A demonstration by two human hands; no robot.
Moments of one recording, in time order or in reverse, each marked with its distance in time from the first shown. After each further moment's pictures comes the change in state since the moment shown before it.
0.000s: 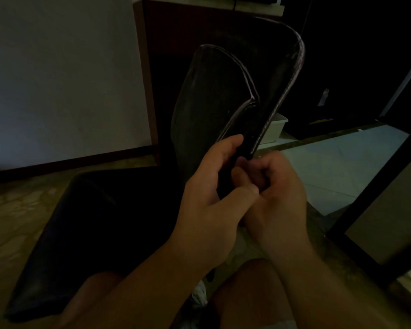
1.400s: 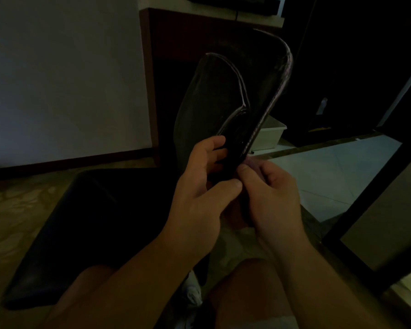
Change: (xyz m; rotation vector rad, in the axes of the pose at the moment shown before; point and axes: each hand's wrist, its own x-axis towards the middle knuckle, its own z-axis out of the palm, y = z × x) left_hand -0.007 0.011 -0.003 -0.026 0.044 -0.024; right_hand -0.001 -0.008 -0.012 0.297 -0.081 0.337
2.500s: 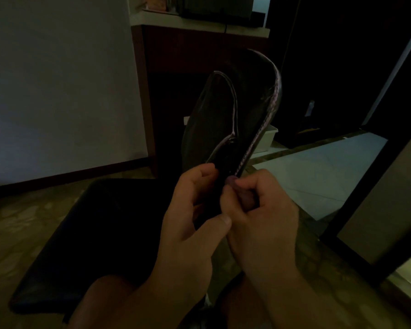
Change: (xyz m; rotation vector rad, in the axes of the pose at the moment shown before) left_hand -0.040 0.023 -0.024 -0.092 0.024 0.008; right_hand -0.043 -0.014 0.039 -0.357 0.190 -0.511
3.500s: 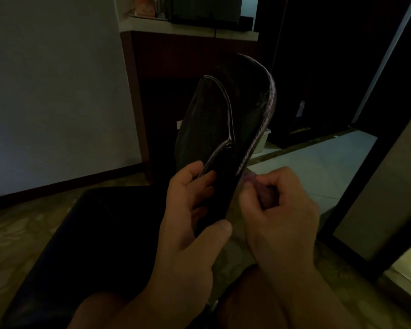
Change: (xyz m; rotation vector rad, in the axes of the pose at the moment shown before) left_hand 0.004 0.002 -0.002 0.027 -0.019 0.026; right_hand 0.013 0.007 -0.011 -0.199 0.119 -0.114
